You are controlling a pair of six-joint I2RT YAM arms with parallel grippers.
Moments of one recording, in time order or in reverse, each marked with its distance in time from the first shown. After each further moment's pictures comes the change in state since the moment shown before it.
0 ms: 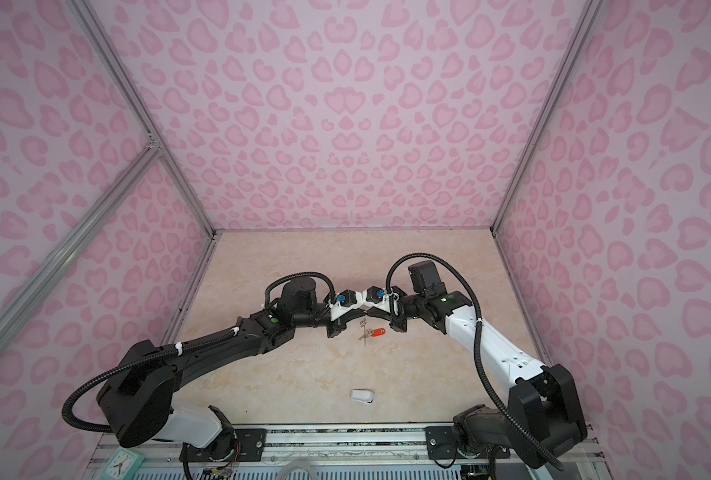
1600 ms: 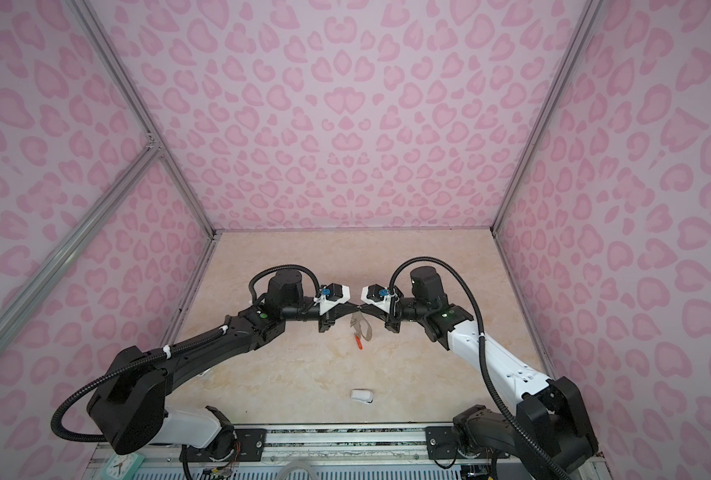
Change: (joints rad) left arm 0.076 -0.043 -0.004 0.020 0.195 0.004; right arm 0.041 -0.080 -0.130 0.330 -0.031 0.239
